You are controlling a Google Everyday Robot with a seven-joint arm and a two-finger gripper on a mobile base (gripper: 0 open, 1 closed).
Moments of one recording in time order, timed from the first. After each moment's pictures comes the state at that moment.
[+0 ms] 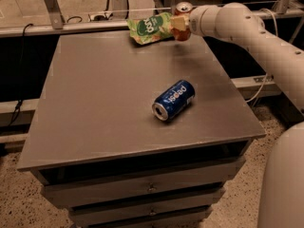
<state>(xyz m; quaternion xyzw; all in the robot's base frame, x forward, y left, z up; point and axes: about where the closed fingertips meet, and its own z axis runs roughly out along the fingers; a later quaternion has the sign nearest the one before) 0.858 -0.145 0.940 -0.21 0.76 0.09 0.61</state>
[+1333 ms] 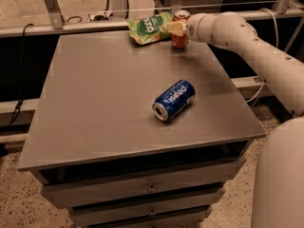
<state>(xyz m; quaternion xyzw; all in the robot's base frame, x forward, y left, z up) 0.873 -0.142 0.912 -0.18 0.77 0.13 0.60</state>
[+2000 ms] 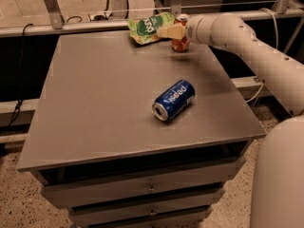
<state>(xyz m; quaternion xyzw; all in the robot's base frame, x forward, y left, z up) 0.873 -0.140 0.906 -0.18 0.77 0.13 0.60</state>
